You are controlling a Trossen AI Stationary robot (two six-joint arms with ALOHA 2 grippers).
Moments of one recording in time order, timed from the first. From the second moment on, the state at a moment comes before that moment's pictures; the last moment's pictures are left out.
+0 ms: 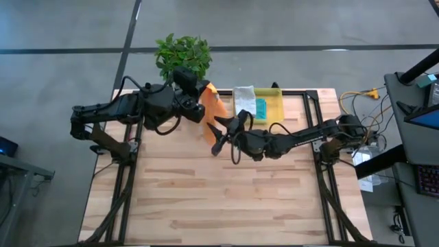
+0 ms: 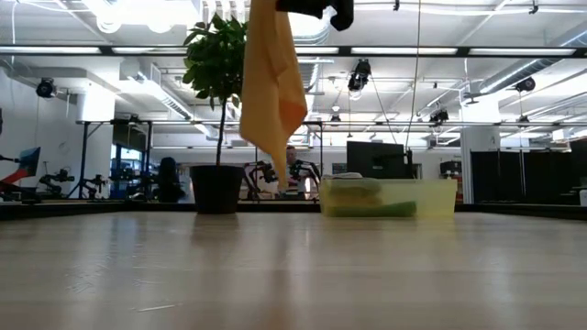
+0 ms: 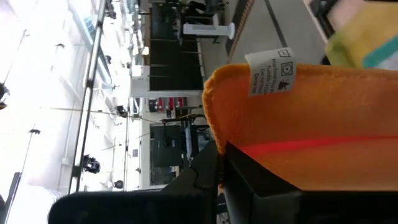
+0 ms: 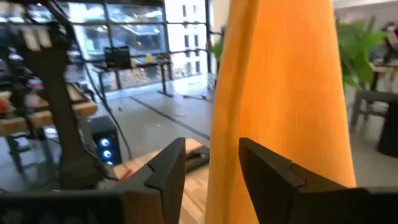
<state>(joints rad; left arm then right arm) -0.08 1.45 1.87 -0.59 -0.84 1.34 0.16 1.71 1.24 0.52 0.78 0.03</state>
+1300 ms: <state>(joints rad) -0.07 1.45 1.87 -0.43 -0.84 1.40 0.12 1.74 1.22 0.31 0.78 0.19</state>
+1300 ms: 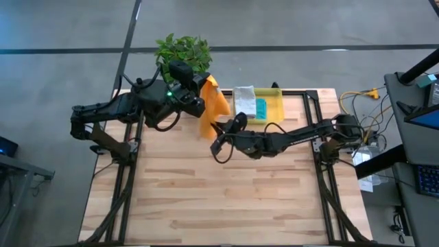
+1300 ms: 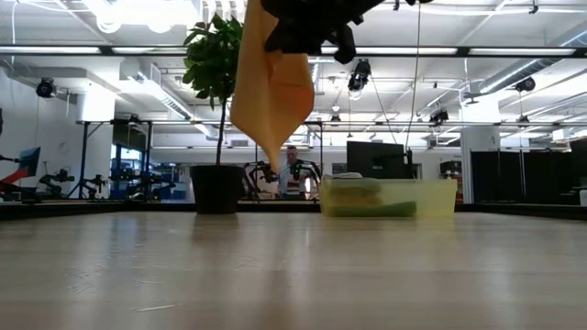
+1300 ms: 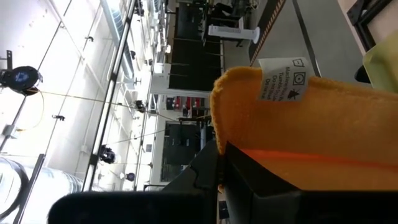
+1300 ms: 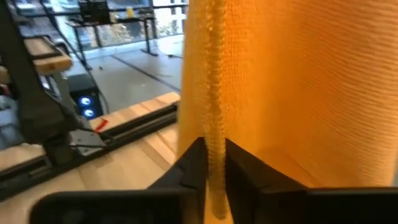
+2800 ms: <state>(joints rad) 0.00 1.40 1.76 -0.78 -0.25 0.33 0.06 1.11 1.62 -1.18 0.34 0.24</state>
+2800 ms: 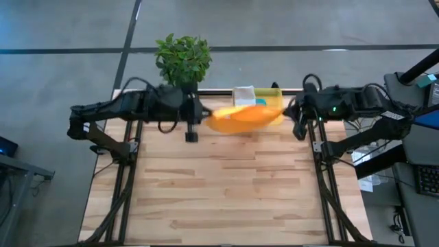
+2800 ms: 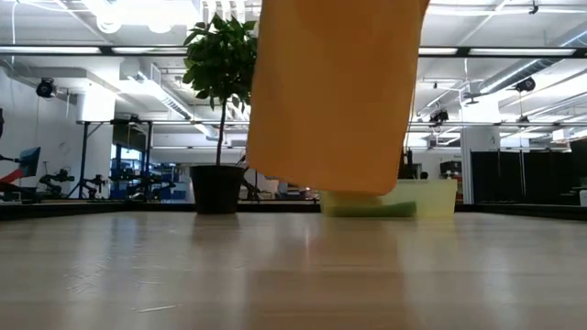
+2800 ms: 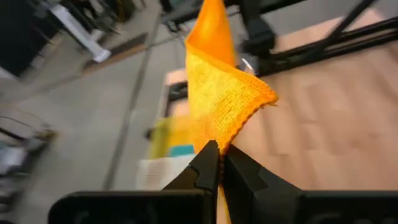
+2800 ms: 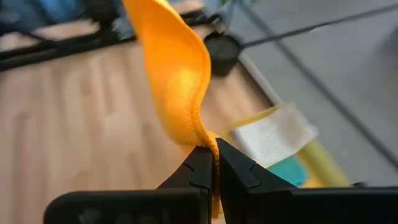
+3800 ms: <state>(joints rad) -0.55 1.30 1.34 -0.51 -0.34 -0.29 0.71 1.11 1.23 -0.70 0.33 1.03</state>
